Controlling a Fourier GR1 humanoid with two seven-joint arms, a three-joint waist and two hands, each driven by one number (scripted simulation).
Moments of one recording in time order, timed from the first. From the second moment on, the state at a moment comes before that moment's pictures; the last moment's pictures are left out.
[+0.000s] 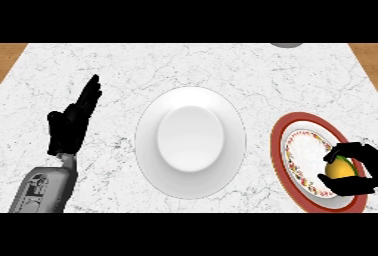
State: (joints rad) left arm -0.25 0.22 0.00 -1.42 -0.06 0.05 0.10; right arm 0.00 -0.45 -0.14 -1.45 0.35 0.35 0.27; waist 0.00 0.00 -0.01
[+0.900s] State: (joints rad) left arm -0.24 0.21 0.02 -1.41 -0.08 0.05 0.09; right arm 0.17 -0.46 -0.01 -1.98 0.75 0.05 0.22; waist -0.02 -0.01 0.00
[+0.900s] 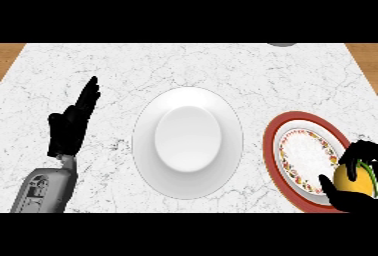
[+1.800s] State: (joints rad) left arm -0.24 0.18 0.01 -1.43 -0.10 0.03 0.10; right arm -0.24 -0.18 0.31 -2.04 0.82 0.17 0.48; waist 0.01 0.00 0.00
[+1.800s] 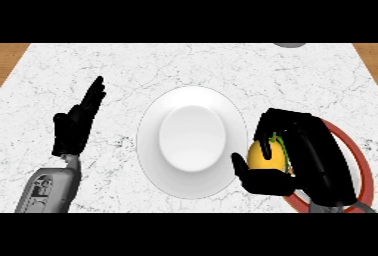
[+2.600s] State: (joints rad) left arm -0.28 0.17 0.03 -1.40 -0.10 0.02 0.09; right arm -0.54 0.00 0.53 -1.33 0.88 -0.10 0.59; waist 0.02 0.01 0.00
